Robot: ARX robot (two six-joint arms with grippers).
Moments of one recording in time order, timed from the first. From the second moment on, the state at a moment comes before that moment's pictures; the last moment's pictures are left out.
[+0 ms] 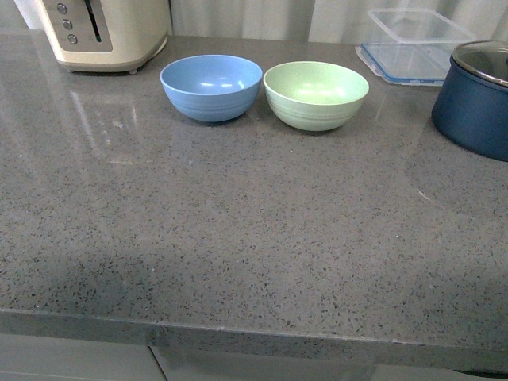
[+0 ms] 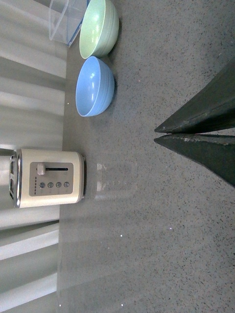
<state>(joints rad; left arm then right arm) 0.00 0.00 0.02 0.00 0.00 -0.01 0.00 0.00 0.01 0.00 0.00 0.00</state>
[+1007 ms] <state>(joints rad) 0.00 0.00 0.02 0.00 0.00 0.00 0.23 1.69 1.36 -0.55 0.06 0.06</state>
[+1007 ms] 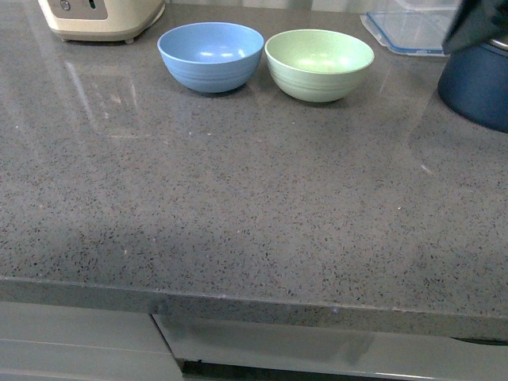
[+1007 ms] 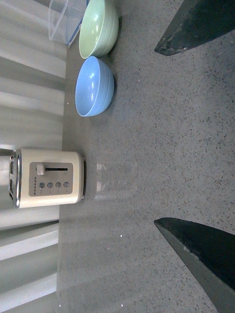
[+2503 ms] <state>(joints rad) 0.00 0.00 0.02 0.00 0.00 0.00 0.20 2.29 1.91 -0.58 0.03 0.11</state>
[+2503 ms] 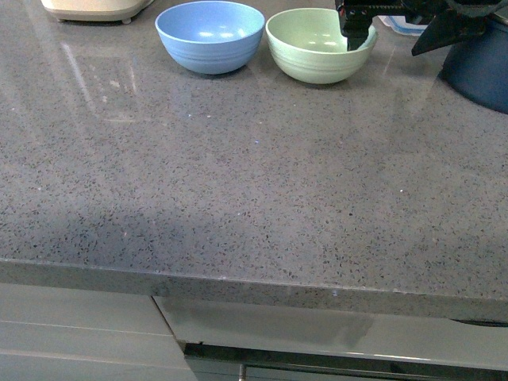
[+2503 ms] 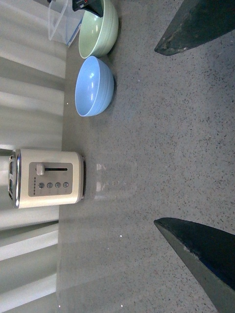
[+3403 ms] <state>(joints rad) 0.00 0.00 0.02 0.00 0.00 0.00 0.18 2.09 1.61 -0.48 0.00 0.20</state>
